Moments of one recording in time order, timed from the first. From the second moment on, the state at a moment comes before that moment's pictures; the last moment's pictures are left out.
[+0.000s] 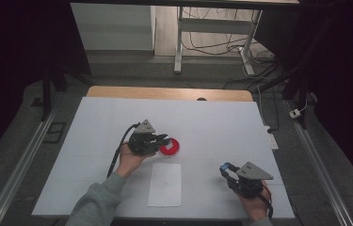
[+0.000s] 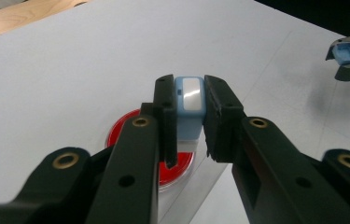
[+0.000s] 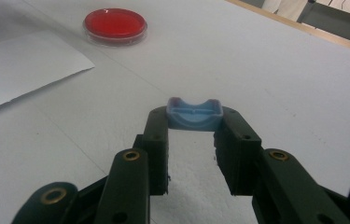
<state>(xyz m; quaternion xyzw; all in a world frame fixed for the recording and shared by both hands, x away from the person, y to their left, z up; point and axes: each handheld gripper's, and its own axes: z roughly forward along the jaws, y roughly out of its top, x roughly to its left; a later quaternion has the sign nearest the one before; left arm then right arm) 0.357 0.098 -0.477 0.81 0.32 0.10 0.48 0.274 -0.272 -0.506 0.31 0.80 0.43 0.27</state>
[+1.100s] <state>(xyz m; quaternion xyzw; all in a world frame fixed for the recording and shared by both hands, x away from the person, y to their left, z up) 0.343 0.111 -0.462 0.82 0.29 0.07 0.49 0.274 -0.272 -0.506 0.31 0.80 0.43 0.27</state>
